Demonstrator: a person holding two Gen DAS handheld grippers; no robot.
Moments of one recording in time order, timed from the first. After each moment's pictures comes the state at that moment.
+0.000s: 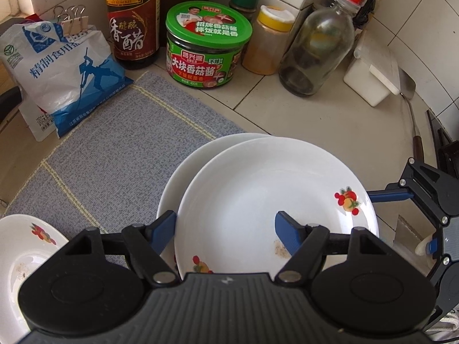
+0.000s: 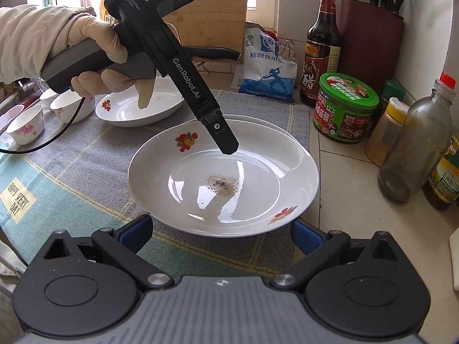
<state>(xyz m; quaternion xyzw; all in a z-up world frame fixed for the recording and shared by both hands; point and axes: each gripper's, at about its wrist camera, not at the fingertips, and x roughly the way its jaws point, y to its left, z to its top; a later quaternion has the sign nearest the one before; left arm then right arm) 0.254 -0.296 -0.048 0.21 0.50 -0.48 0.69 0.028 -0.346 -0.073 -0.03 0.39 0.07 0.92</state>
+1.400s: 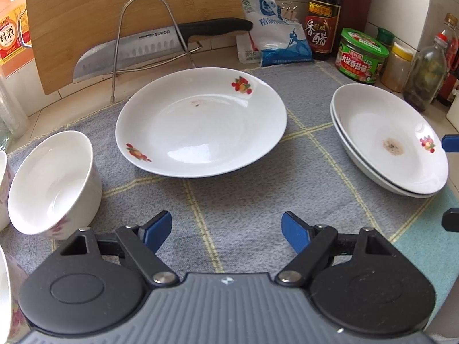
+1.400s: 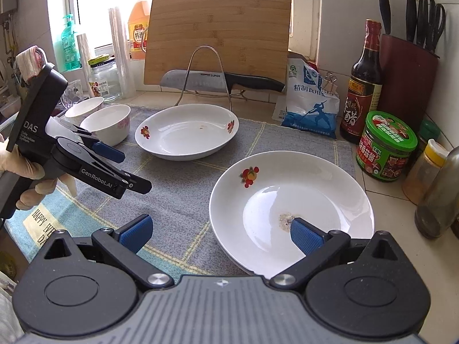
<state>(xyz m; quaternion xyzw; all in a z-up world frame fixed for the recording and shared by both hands) 0.169 -0.101 -0.089 0.12 0.42 -0.22 0.87 0.044 -0.278 -0.053 -0.03 0.36 0.10 0.93</state>
